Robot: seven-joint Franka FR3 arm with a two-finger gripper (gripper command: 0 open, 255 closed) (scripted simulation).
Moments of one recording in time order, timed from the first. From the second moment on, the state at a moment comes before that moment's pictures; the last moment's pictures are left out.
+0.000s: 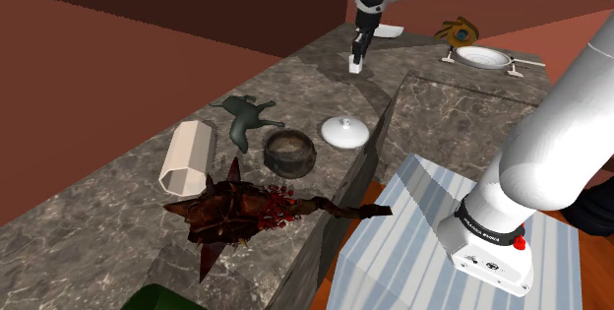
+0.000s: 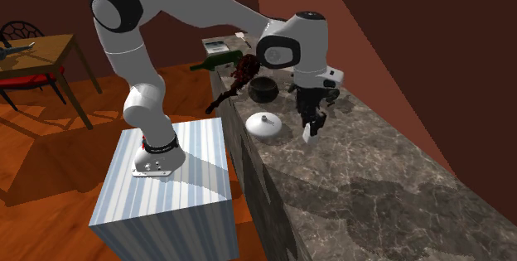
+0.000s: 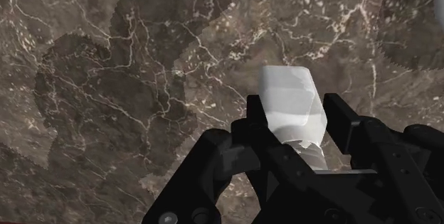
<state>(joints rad) -0.05 -0.04 -0.36 -2.06 -0.07 2.16 -0.52</state>
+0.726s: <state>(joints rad) -0.03 -0.11 -0.33 -2.02 -0.10 2.04 -0.46</state>
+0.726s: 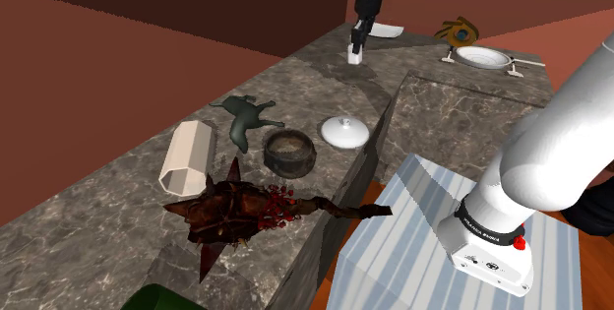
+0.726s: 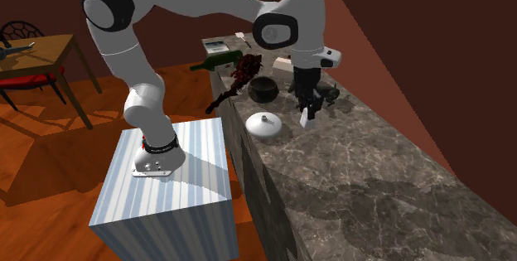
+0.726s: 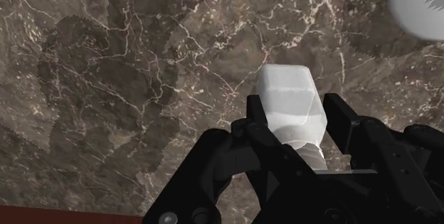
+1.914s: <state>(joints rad) 0.14 -0.30 -0.04 -2.20 -0.13 1.98 -0.01</state>
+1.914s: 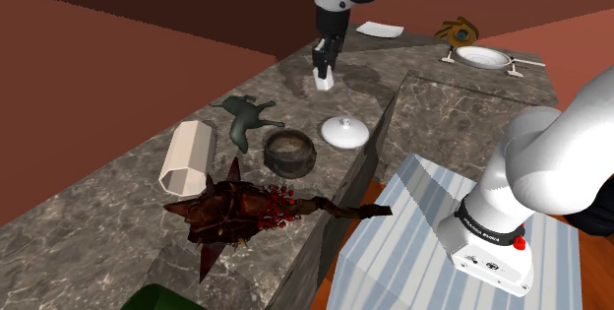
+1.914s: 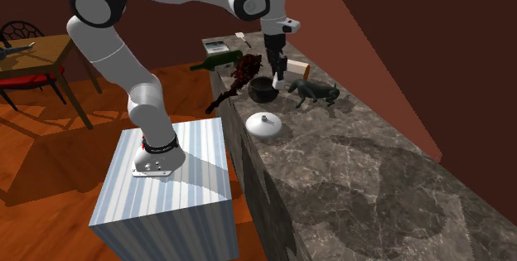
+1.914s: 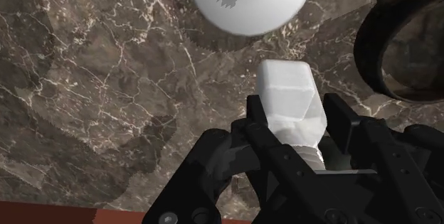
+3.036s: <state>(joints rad) 0.26 -0.24 0.18 -2.16 -0.09 1.98 0.32</state>
